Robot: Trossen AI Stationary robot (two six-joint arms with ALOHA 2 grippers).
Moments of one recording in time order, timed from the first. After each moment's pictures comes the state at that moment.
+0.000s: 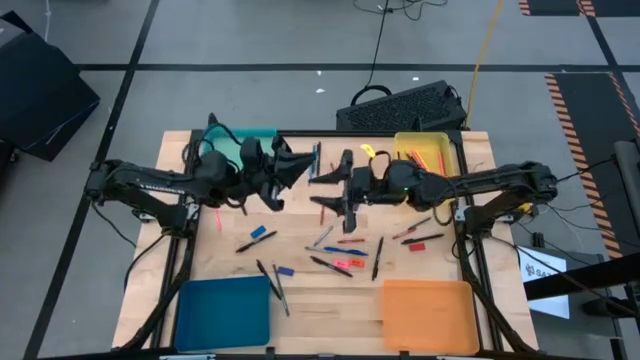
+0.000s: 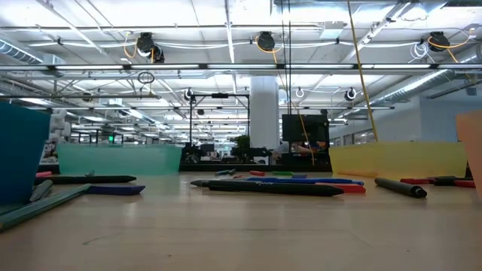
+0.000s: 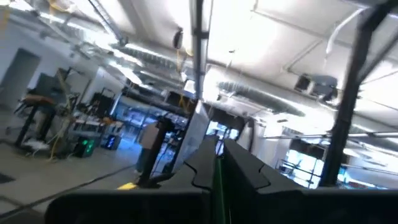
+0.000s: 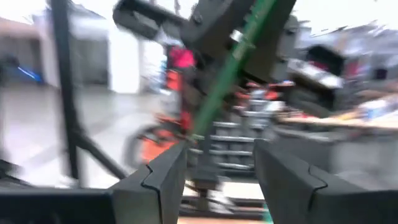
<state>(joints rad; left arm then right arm) -0.03 1.33 1.07 0.77 -0.15 -0.30 0.03 1.45 1.10 0.50 0.03 -0.07</state>
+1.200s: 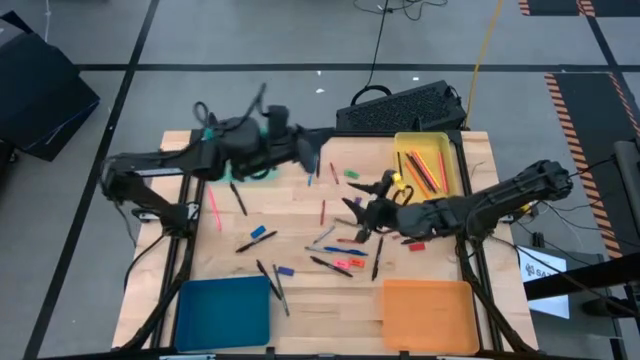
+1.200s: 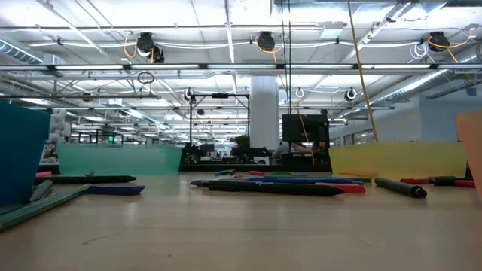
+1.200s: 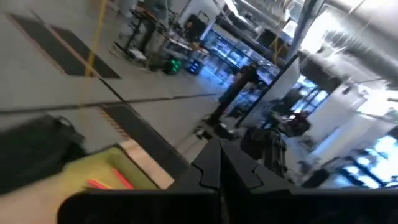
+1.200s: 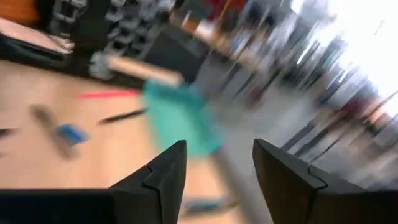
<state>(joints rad) 0.01 1.47 1.66 -0.16 -0.40 -0.60 0.31 1.31 0.99 0.01 0.83 -0.26</state>
